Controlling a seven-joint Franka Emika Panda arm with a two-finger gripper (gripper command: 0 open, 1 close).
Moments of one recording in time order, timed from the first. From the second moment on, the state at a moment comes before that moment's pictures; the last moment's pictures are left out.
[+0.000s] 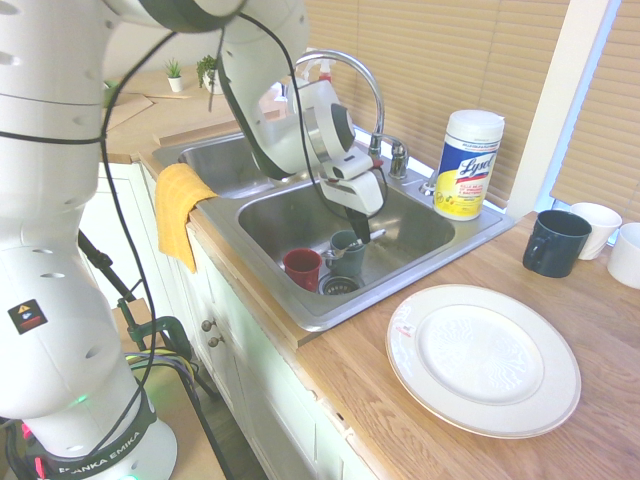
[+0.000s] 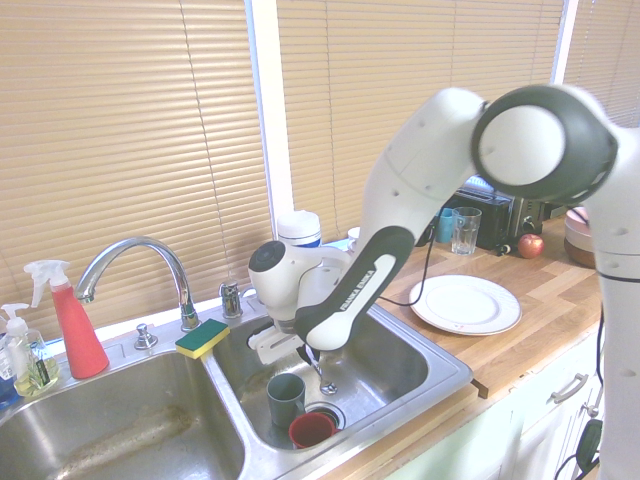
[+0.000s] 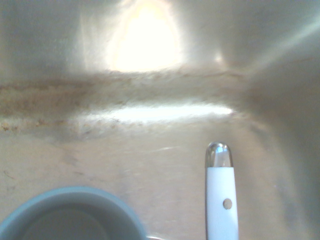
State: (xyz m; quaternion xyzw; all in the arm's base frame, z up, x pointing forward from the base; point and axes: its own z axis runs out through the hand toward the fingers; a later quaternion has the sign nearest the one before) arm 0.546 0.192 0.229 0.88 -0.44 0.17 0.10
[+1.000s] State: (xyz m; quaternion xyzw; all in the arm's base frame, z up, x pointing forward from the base) arm 0.565 0.162 0.131 0.88 -0.43 0.05 0.18
